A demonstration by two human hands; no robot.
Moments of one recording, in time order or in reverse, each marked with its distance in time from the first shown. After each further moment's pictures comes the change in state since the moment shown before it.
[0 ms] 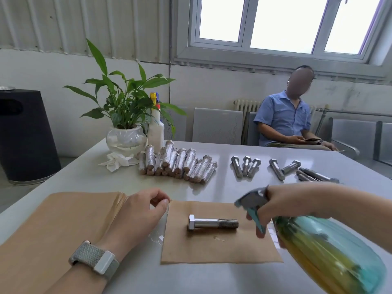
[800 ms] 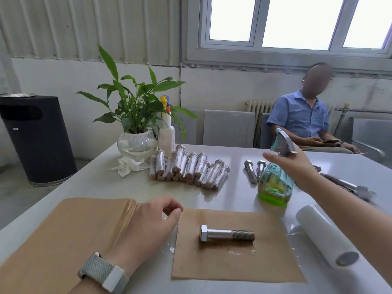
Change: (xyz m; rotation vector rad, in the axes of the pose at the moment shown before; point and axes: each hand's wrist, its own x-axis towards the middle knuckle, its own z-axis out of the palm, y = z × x) left_hand -0.001 0.004 -0.001 0.021 -0.008 0.031; right_hand 0.111 0.036 -0.057 0.640 0.897 -0.314
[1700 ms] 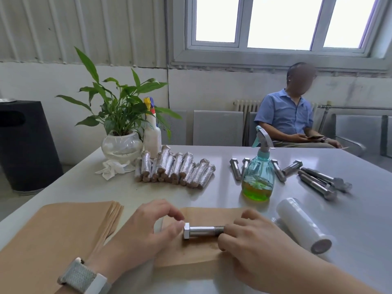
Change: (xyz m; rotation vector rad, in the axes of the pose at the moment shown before) left_hand -0.004 0.009 0.004 -0.027 -0.220 0.268; right_hand -0.168 -0.008 0.022 -1.115 -0.512 -0.941
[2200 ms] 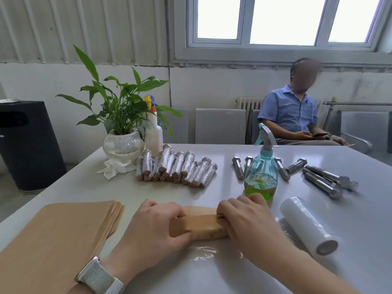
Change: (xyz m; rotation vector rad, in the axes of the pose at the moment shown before) left_hand 0.009 0.002 0.020 0.338 0.087 0.029; right_hand 0.031 0.005 0.024 0.072 0.295 0.374
